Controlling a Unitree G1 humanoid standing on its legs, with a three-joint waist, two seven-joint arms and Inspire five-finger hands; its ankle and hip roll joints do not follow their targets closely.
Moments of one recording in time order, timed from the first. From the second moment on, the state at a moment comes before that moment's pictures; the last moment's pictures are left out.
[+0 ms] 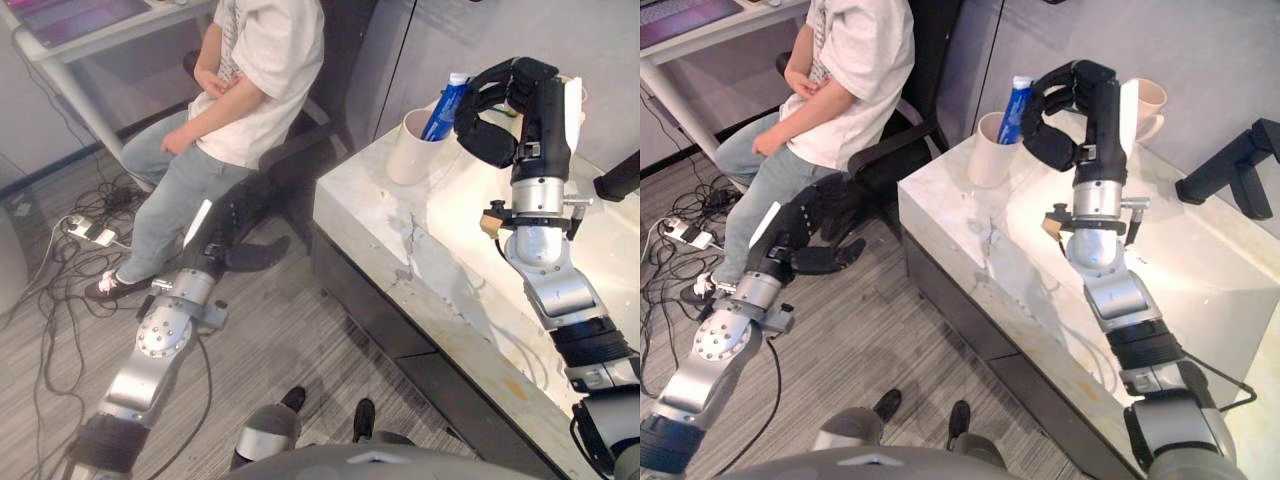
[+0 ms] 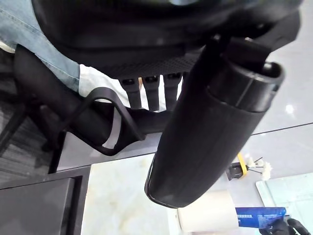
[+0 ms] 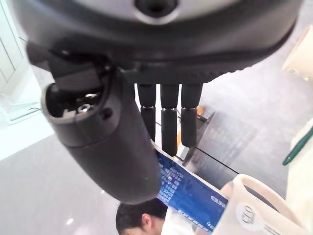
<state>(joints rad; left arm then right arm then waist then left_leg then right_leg) 0.05 0.56 -0.14 -0.19 -0.33 -0.13 0.06 -0.42 -0.70 0.18 0.08 0.09 -0.25 -0.49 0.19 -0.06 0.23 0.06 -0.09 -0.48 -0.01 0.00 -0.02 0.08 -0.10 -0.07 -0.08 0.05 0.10</state>
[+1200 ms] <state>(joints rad) 0.16 0.45 0.07 0.29 -0.30 -0.16 0.54 0.01 -0.62 -0.33 -0.08 0.41 -0.34 -0.64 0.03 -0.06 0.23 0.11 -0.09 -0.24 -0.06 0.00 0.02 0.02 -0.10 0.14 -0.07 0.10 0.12</state>
